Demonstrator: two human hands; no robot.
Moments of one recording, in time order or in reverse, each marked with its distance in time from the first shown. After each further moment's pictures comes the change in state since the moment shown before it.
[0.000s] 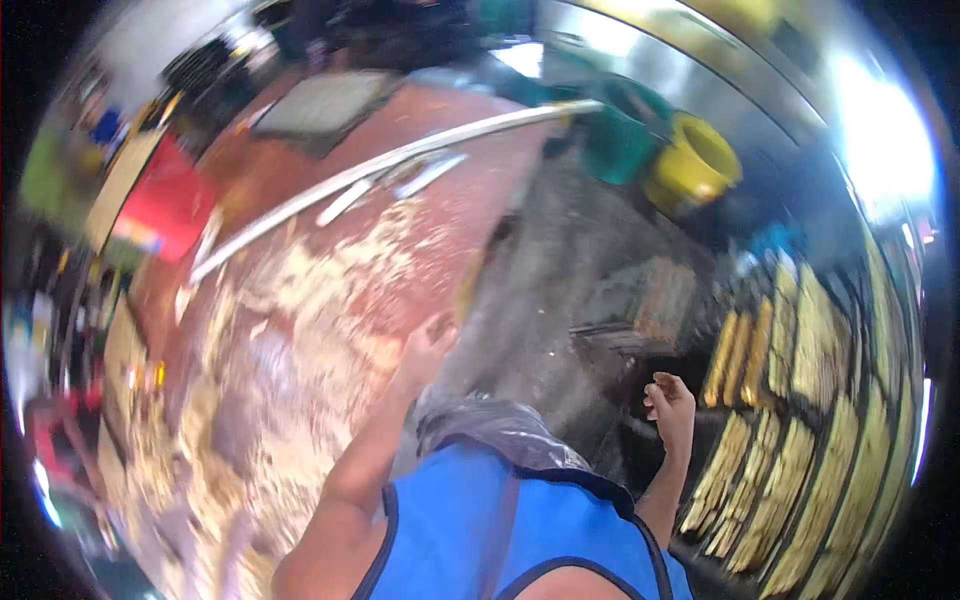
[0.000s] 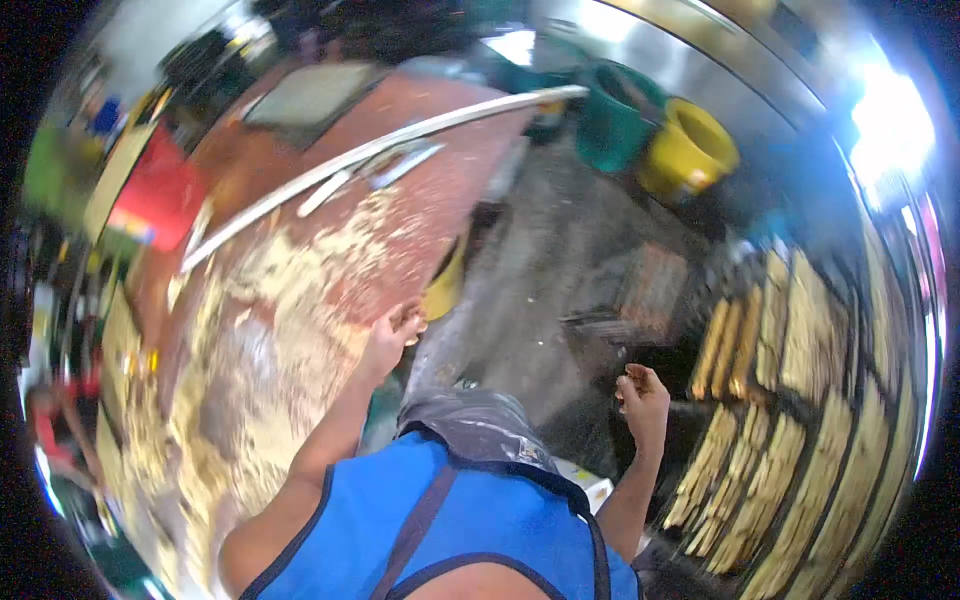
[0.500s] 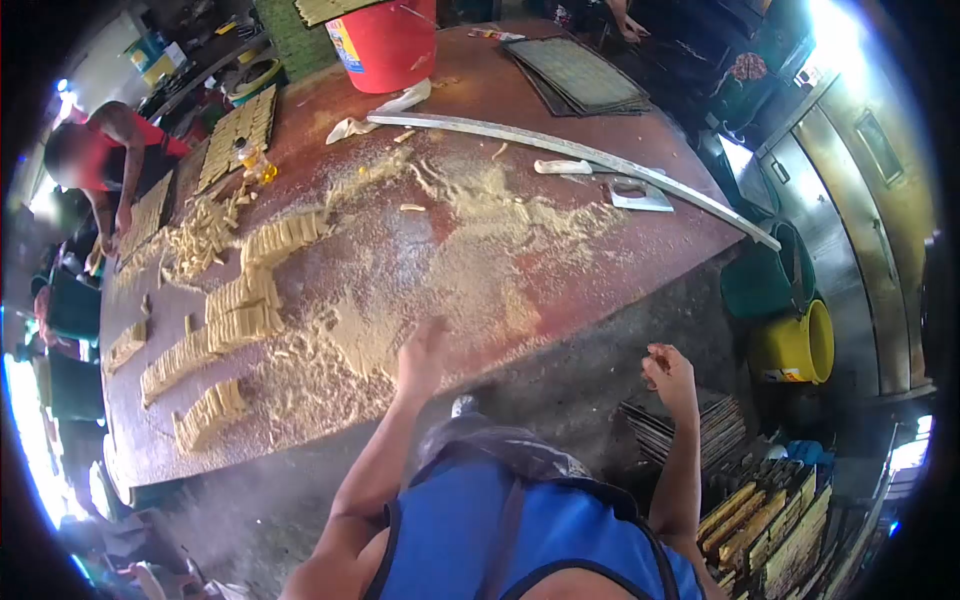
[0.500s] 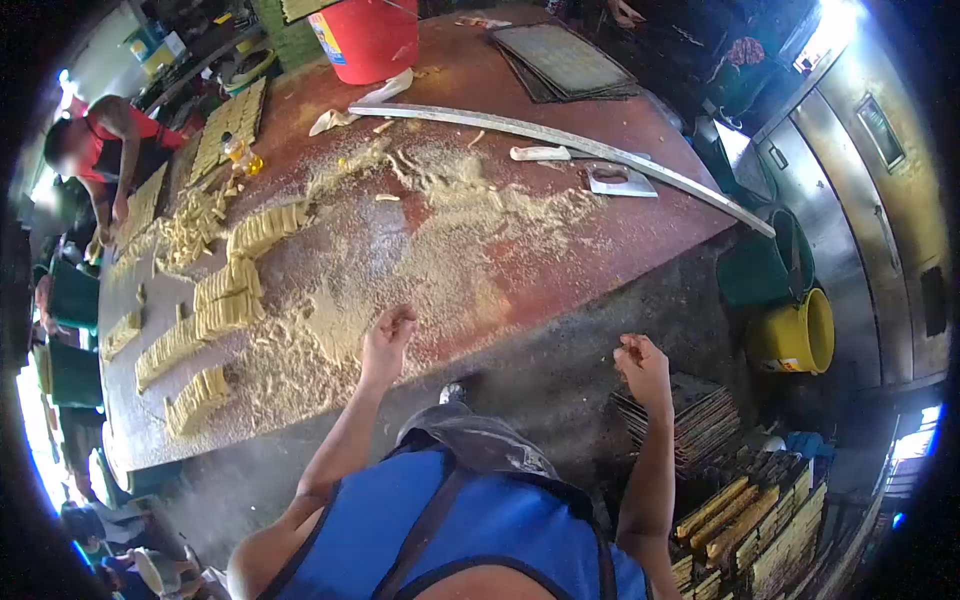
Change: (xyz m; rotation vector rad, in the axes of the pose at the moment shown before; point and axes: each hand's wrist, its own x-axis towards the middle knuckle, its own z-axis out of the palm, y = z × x) left_hand -0.180 -0.072 -0.113 0.089 0.941 0.161; right_hand 0.091 -0.096 0.213 -0.261 -0.757 -0.511
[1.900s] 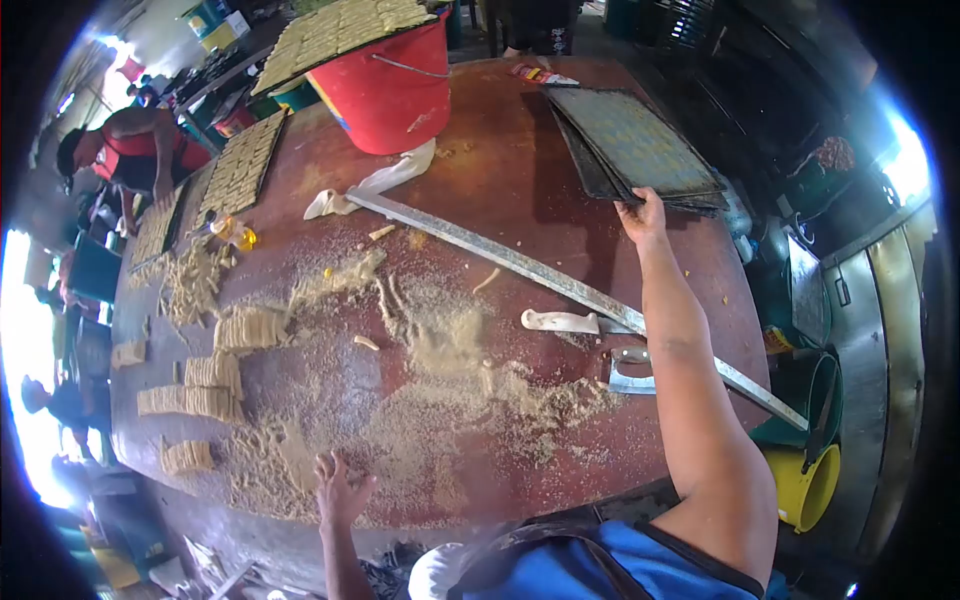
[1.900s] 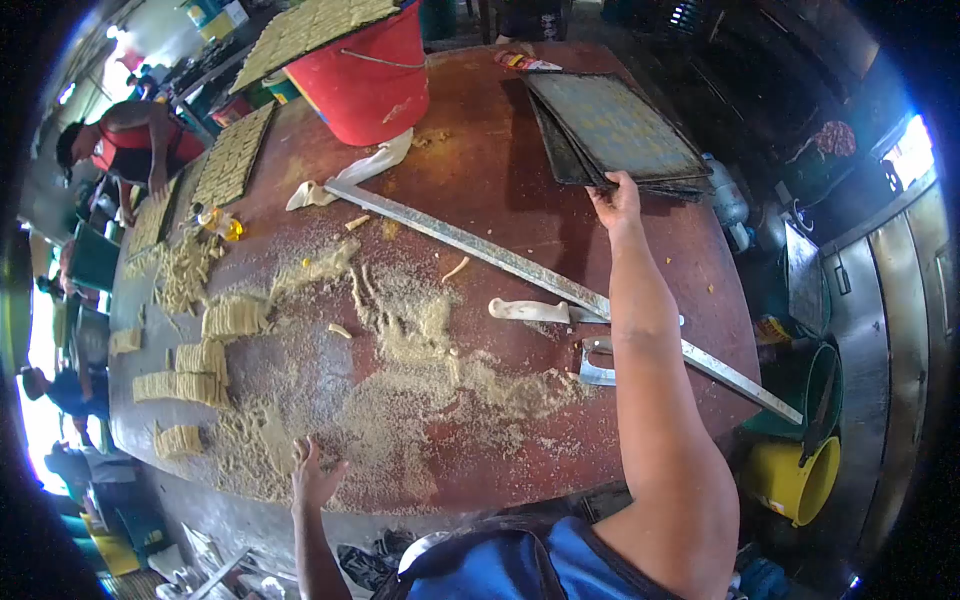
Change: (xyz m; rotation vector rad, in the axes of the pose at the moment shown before) left_hand 0.038 0.075 0.010 0.980 0.182 -0.659; right_hand 0.722 -0.147 0.112 1.388 -0.412 0.170
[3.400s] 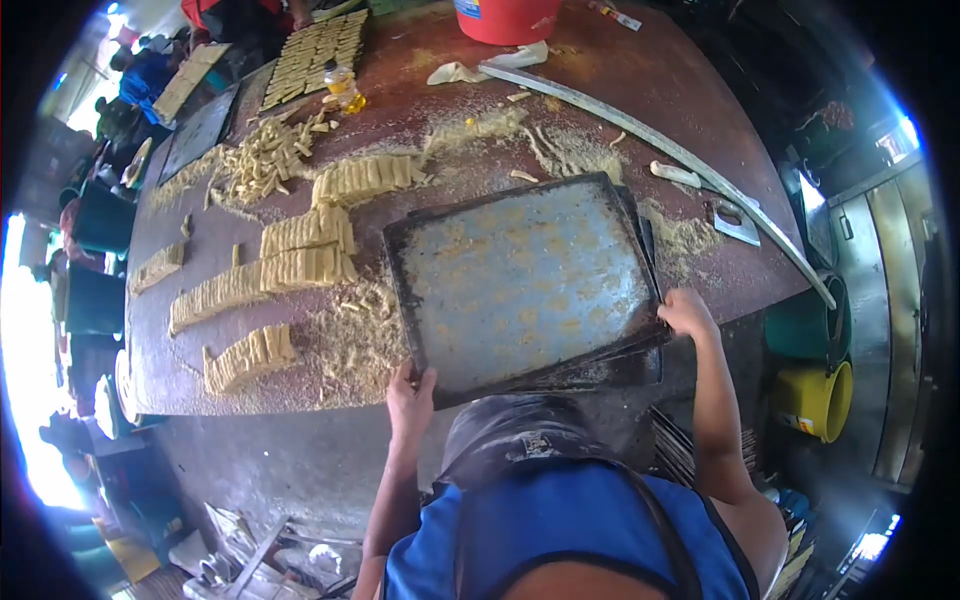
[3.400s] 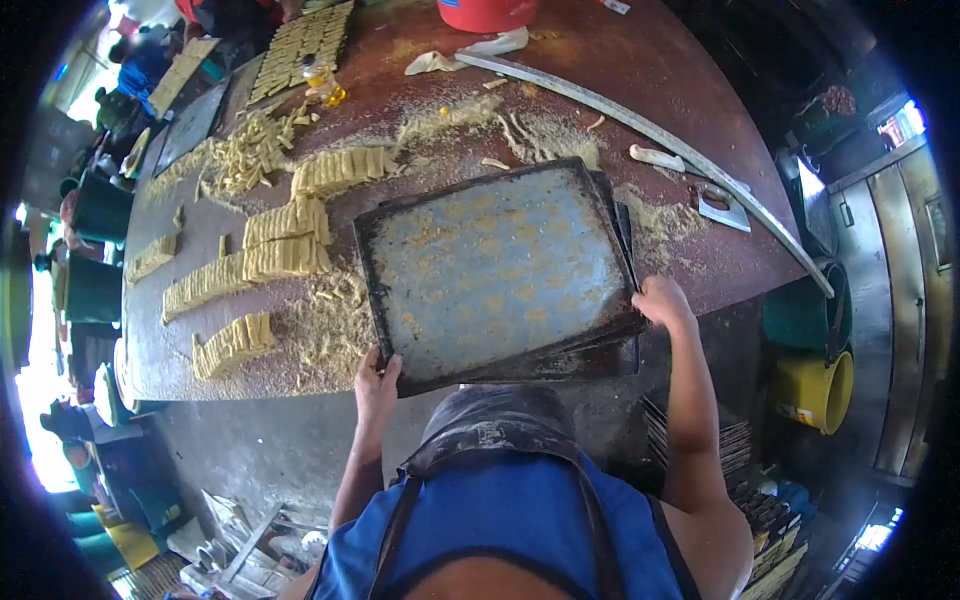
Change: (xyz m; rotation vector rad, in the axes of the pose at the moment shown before) left_hand -0.024 -0.231 -0.022 -0.823 0.211 0.243; right_hand -0.529 0.249 0.086 -2.090 0.079 0.634
